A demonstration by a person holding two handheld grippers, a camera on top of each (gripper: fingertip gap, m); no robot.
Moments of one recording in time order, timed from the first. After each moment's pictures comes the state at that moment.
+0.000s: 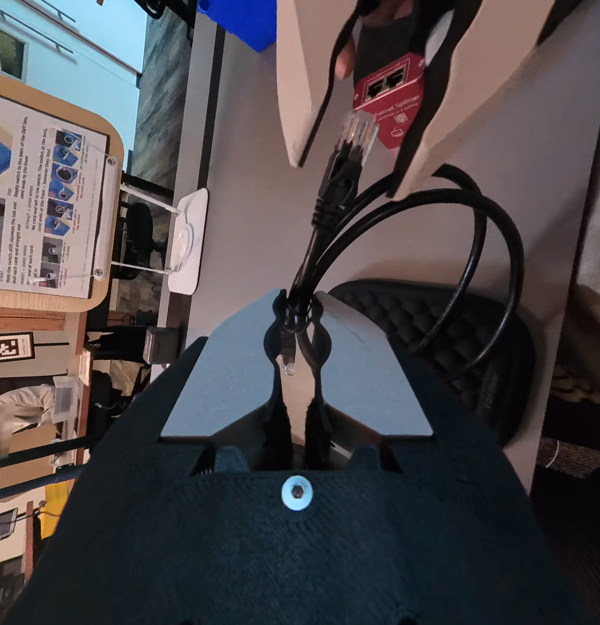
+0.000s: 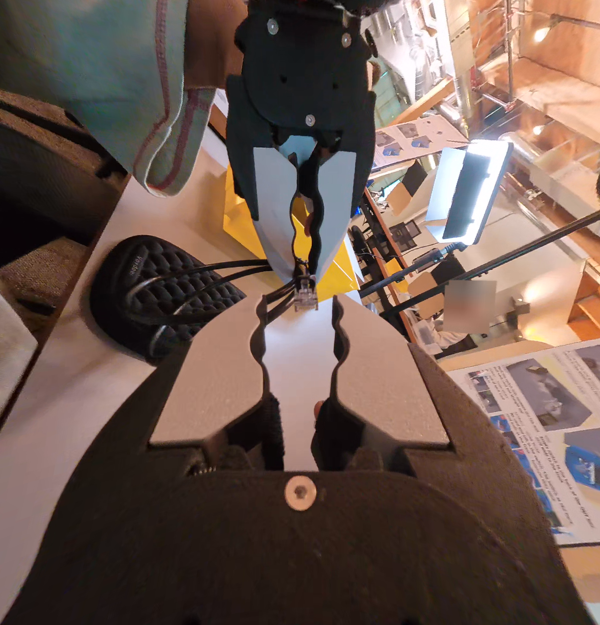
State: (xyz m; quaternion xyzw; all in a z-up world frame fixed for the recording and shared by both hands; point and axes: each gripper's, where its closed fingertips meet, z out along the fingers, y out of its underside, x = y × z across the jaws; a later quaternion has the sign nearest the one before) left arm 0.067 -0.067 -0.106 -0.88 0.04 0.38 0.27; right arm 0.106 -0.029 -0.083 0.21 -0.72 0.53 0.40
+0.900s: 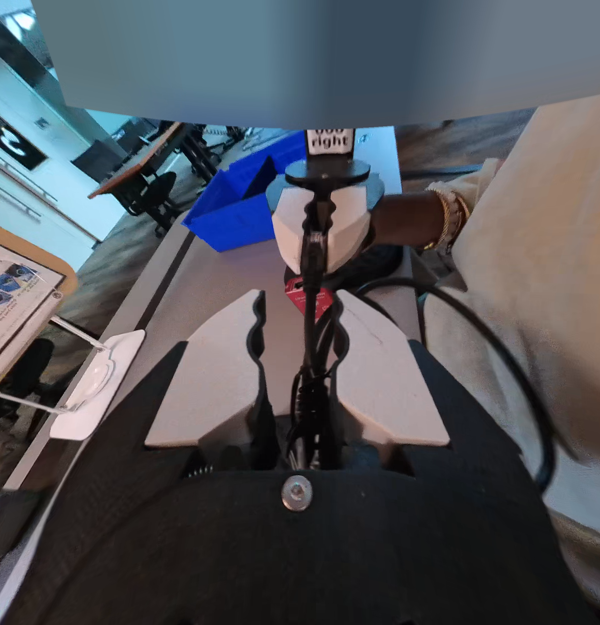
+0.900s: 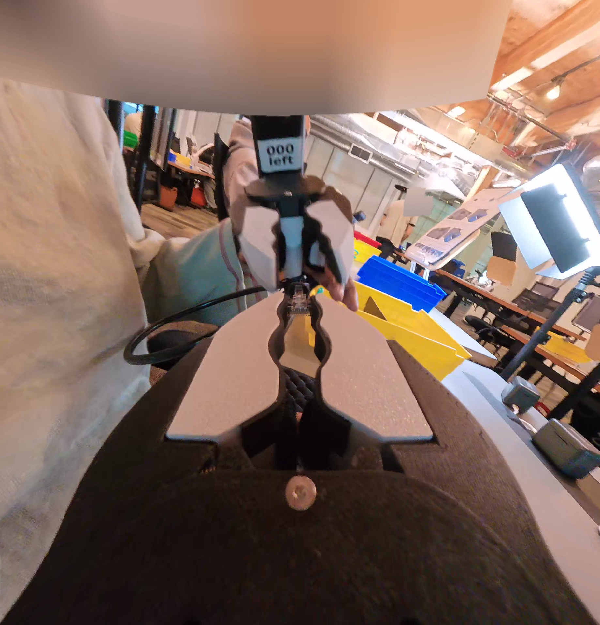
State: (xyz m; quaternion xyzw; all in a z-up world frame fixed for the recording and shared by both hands) left arm 0.126 -0.017 -0.064 -0.80 0.08 0.23 0.55; right arm 0.134 -0.007 -0.060 0.16 -0.63 0.75 0.12
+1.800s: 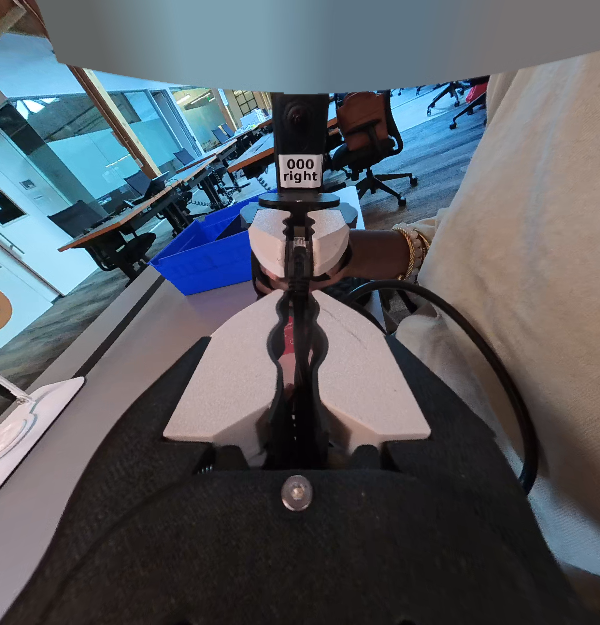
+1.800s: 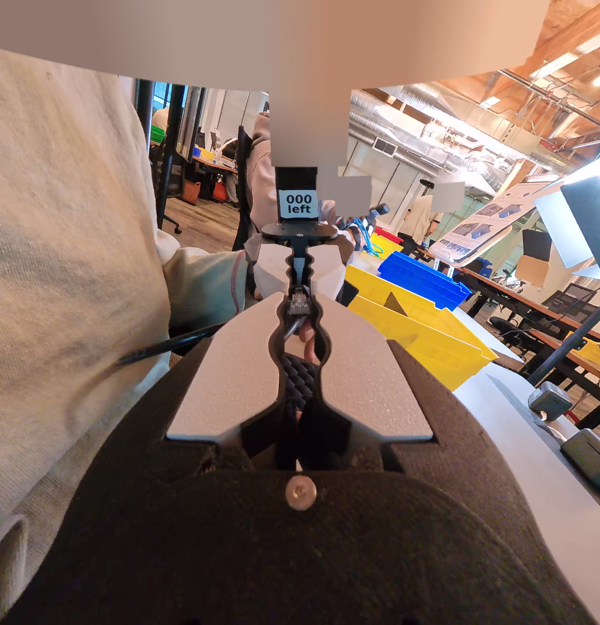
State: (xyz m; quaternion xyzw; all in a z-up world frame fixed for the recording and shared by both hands) left arm 0.136 -0.003 -0.088 -0.74 0.10 0.17 0.65; right arm 0.143 -0.009 -0.074 0.18 -0.64 0.74 0.10
